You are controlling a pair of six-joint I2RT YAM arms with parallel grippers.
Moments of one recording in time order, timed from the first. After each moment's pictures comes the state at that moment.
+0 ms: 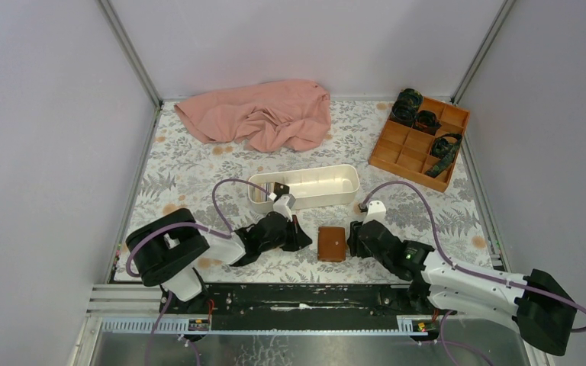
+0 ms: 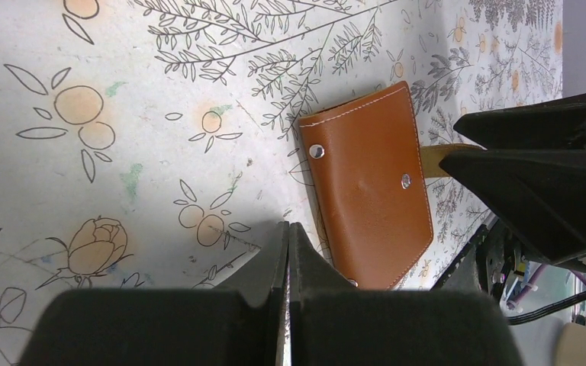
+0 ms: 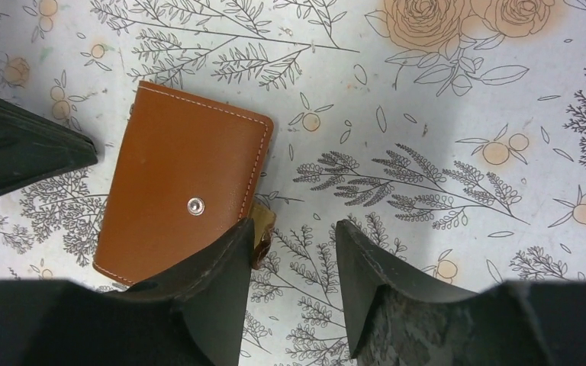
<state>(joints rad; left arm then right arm) -0.95 1.59 0.38 0.64 0.01 -0.90 0.95 0.84 0.28 -0.22 0.38 0.62</state>
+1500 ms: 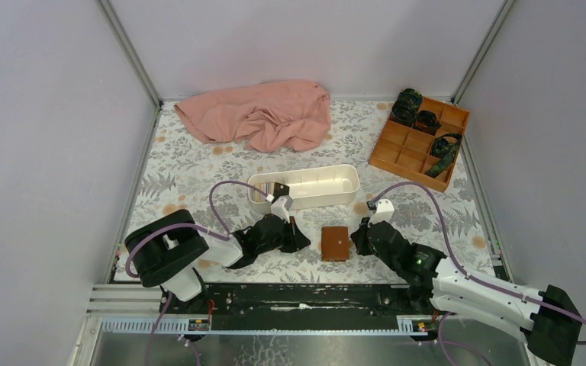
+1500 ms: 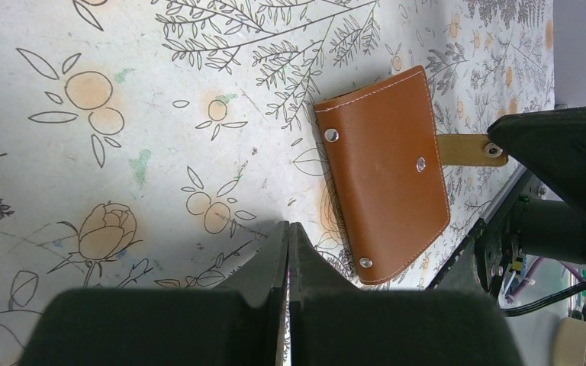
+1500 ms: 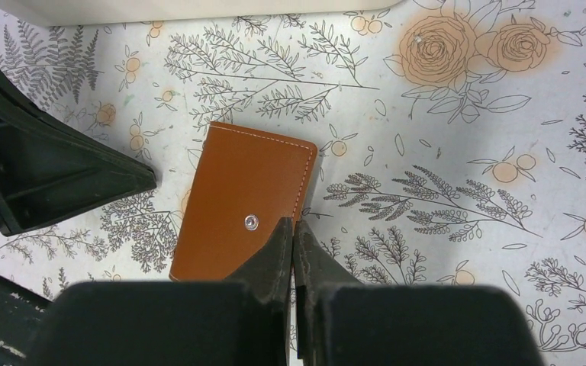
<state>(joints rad) -0.95 1.58 0.34 0.69 0.02 -0.90 0.95 0.70 0.26 -0.23 0.38 0.65</state>
